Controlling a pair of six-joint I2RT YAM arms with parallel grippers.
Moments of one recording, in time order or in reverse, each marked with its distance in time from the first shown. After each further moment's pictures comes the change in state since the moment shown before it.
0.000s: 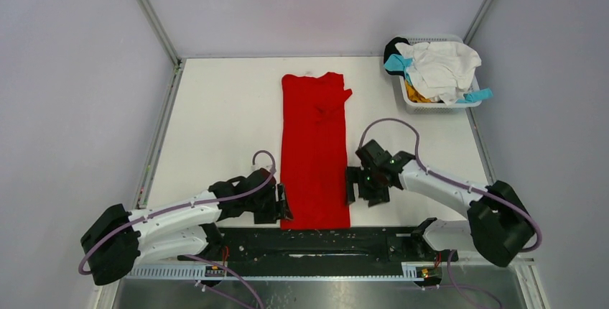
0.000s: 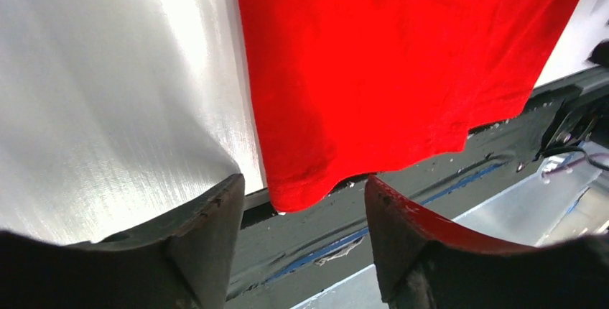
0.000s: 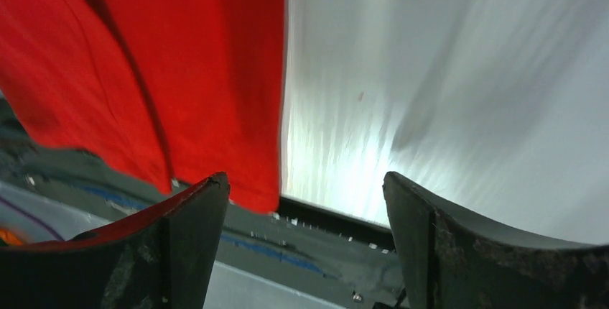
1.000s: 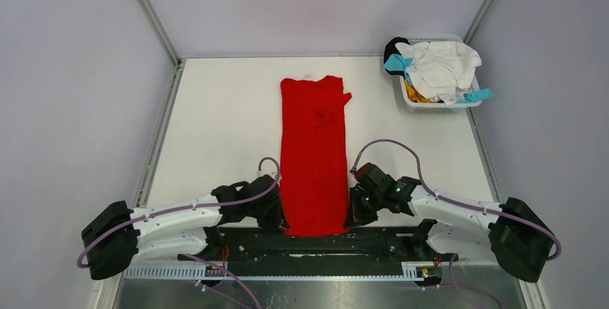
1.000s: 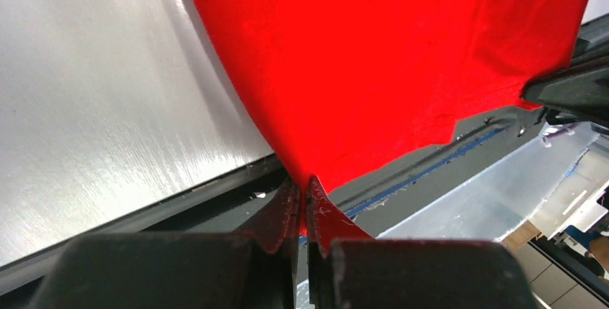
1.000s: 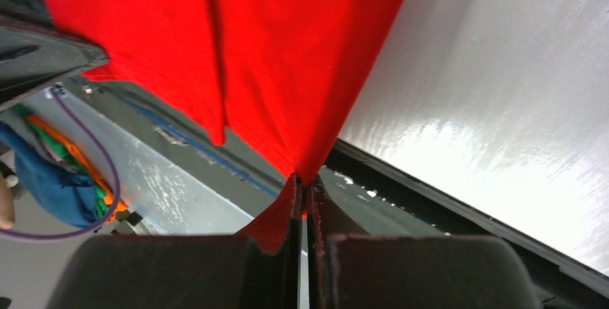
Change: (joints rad) left arm -0.084 0.023 -0.037 0.074 0.049 -0.051; right arm 0.229 -0.189 -0.278 0.248 -0.189 0.254
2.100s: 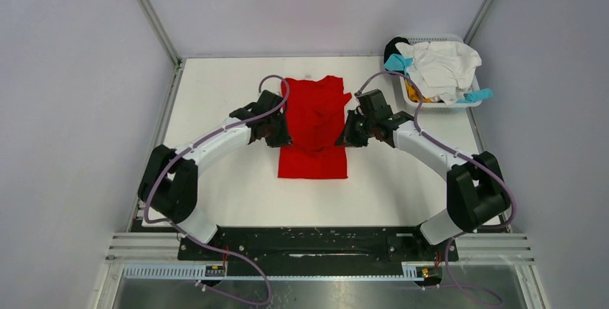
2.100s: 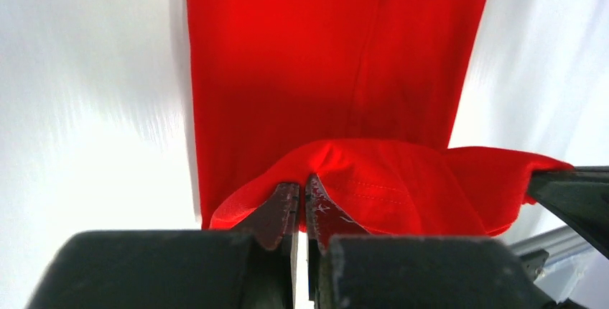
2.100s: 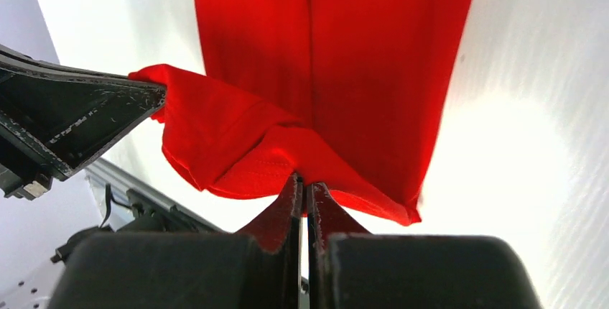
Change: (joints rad) left arm 0.468 0.539 0.718 -0.130 -0.092 0.373; right arm -0.390 0.388 0.586 0.024 0.053 -0.188
